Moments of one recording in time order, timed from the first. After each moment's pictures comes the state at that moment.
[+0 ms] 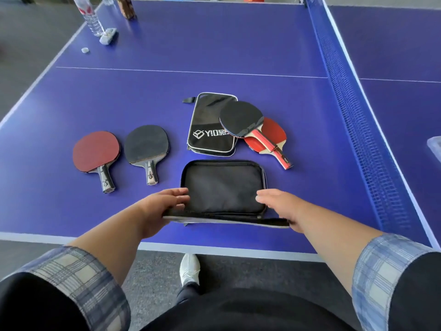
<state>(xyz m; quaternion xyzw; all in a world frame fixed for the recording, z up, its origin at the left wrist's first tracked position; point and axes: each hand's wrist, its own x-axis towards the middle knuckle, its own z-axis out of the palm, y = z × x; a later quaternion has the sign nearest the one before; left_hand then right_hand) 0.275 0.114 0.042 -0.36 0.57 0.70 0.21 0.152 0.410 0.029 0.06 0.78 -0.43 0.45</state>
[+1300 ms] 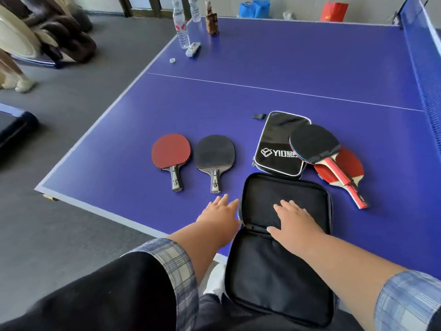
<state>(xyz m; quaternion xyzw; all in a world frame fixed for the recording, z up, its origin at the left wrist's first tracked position) 0.282 0.094 0.017 -0.20 0.94 0.18 0.22 0.172 0.286 0.013 -0.32 0.91 -0.05 0.27</state>
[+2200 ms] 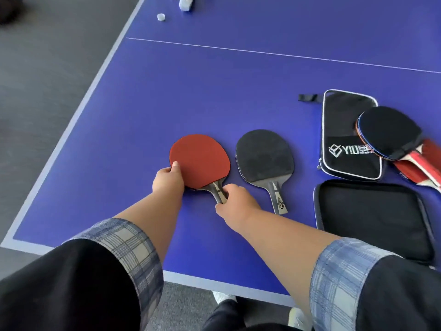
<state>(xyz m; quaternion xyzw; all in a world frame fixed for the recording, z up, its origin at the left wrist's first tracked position) 0.255 -0.249 -0.053 -0.59 0.64 0.50 0.01 0.217 -0.070 -0.033 -0.13 0.89 -0.24 0.37</state>
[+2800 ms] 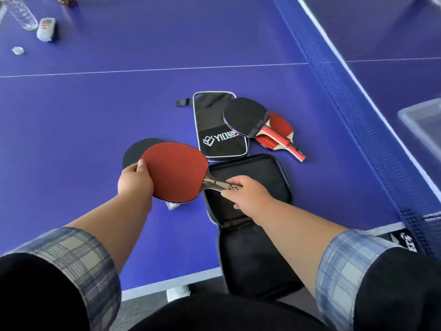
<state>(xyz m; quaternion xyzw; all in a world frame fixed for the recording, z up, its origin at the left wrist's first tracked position) 0.180 -0.057 0.014 -0.48 0.71 0.52 0.01 0.178 0.204 0.028 0.10 0.83 -0.48 0.28</state>
